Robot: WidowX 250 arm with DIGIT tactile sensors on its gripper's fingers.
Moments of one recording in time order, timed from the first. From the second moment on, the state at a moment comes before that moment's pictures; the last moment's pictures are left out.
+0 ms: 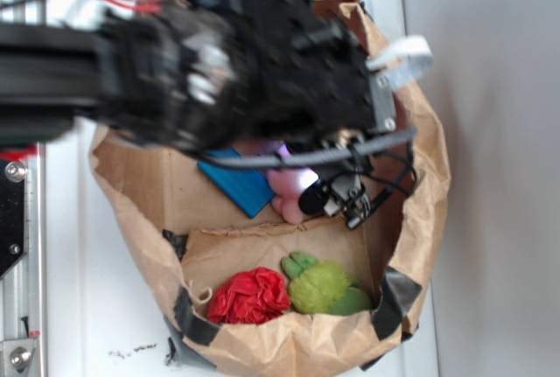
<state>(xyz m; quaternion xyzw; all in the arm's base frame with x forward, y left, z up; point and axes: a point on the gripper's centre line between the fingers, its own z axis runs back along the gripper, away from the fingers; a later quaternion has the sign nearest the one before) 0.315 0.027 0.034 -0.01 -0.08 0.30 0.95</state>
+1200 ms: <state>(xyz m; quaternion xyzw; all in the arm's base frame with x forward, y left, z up) 0.291 0.019 0.063 -0.06 0.01 0.13 0.99</state>
